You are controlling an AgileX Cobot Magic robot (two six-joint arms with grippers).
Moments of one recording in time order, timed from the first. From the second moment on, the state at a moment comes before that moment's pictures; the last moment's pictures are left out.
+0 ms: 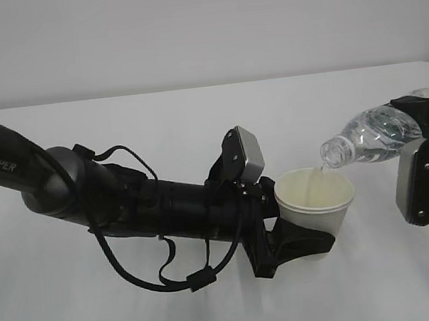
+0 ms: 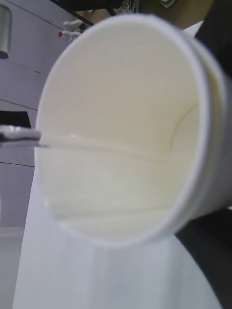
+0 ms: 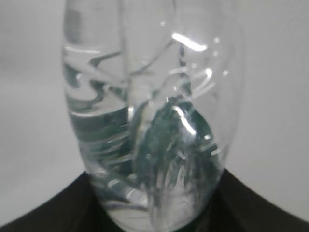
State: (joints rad) left arm -0.63 2.22 -1.13 1.14 -1.01 -0.70; right arm 0.08 1.45 -0.36 -0.19 -0.75 -1.44
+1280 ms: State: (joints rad) left arm -0.63 2.22 -1.13 1.14 -1.01 -0.70; right arm 0.08 1.45 -0.36 -0.19 -0.75 -1.45
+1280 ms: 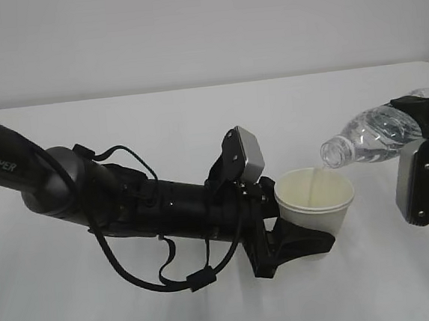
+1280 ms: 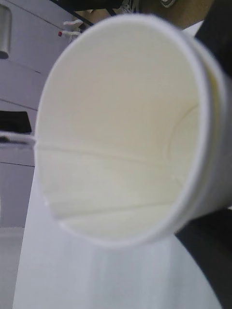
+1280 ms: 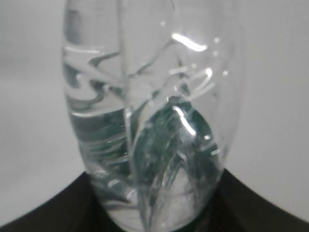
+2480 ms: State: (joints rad) left arm -0.63 2.22 -1.13 1.14 -1.01 -0.70; right arm 0.08 1.45 -0.36 -0.19 -0.75 -1.45
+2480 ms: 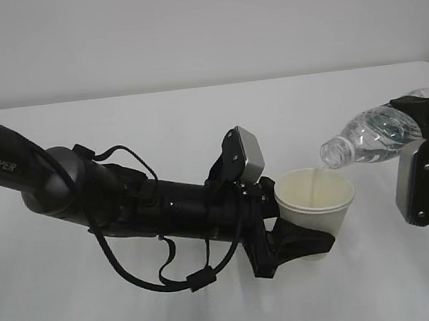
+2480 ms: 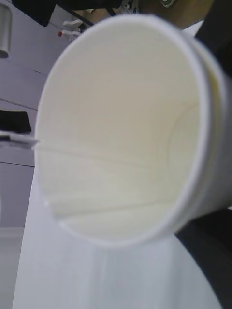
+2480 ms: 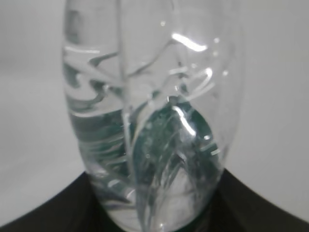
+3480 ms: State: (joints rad) left arm -0.63 2.22 -1.13 1.14 -1.01 -0.70; right arm 0.08 1.45 -0.36 -0.19 -0.75 -1.45
